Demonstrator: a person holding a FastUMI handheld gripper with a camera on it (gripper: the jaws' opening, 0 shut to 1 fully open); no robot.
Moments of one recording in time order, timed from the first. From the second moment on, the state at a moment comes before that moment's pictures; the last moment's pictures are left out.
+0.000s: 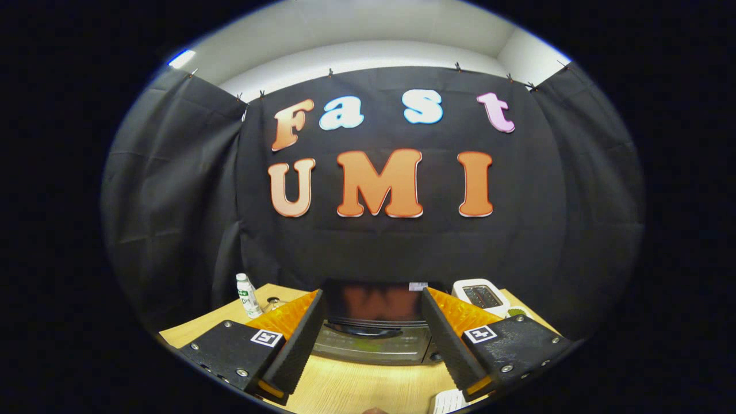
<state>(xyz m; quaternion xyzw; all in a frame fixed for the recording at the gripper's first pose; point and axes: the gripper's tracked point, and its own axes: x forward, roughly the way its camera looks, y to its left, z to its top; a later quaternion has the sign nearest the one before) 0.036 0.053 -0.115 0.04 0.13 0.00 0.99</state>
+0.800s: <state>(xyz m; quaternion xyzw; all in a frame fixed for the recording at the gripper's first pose) -0.010 0.021 0.009 0.02 0.06 0.01 1.00</state>
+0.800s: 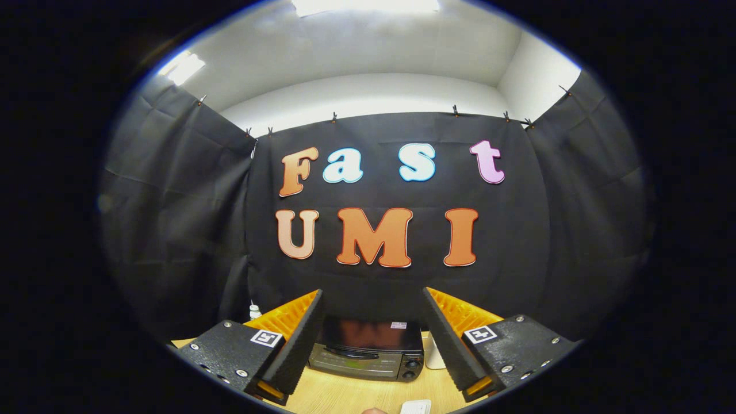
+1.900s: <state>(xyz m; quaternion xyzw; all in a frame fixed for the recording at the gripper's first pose) -0.023 -0.016 0.039 0.02 0.00 0.00 1.00</state>
